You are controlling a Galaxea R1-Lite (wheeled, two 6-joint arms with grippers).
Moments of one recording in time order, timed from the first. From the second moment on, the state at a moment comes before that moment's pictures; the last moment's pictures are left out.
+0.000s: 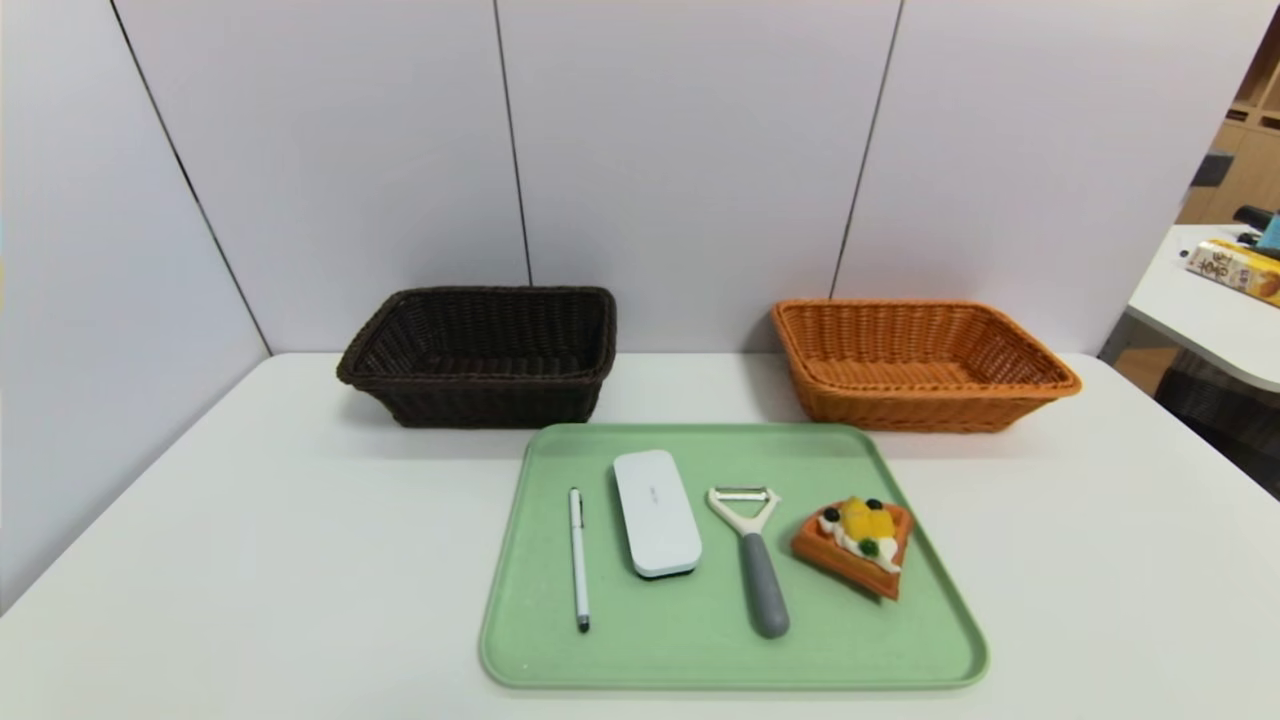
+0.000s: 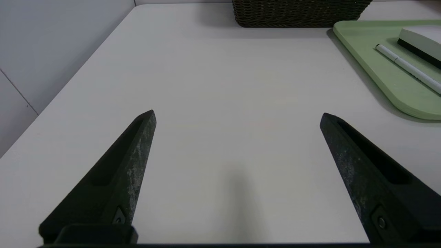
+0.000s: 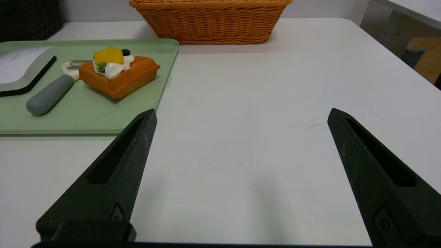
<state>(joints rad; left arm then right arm) 0.00 0.00 0.00 0.00 0.01 -0.01 -0.01 0.00 0.00 0.00 0.00 0.01</state>
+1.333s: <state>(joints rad) 0.00 0.00 0.00 0.00 0.00 -0.01 -0.01 0.00 0.00 0.00 0.00 0.00</state>
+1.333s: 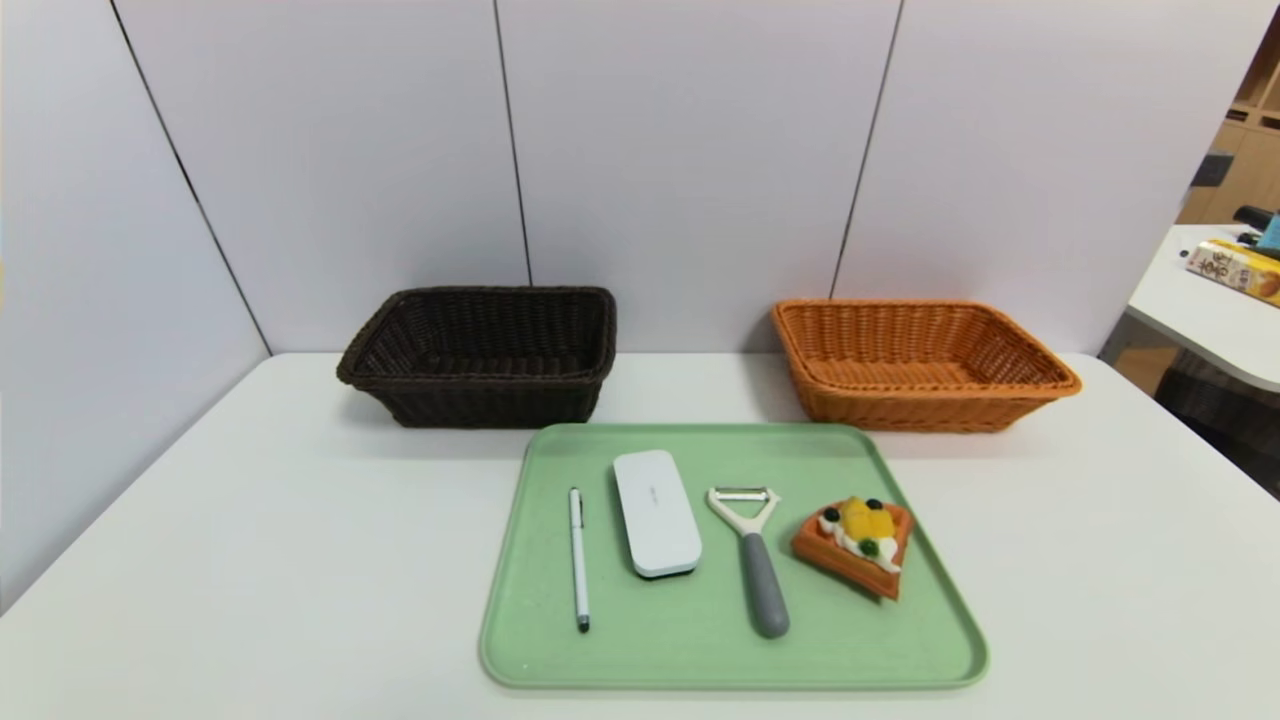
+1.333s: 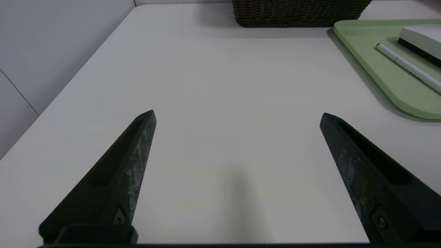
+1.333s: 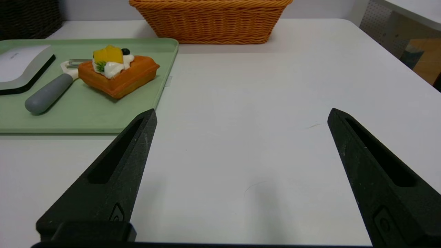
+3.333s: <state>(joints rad) -0.03 0.93 -0.99 0.54 -0.06 0.07 0.08 0.88 -0.99 0.53 0.15 -0.02</state>
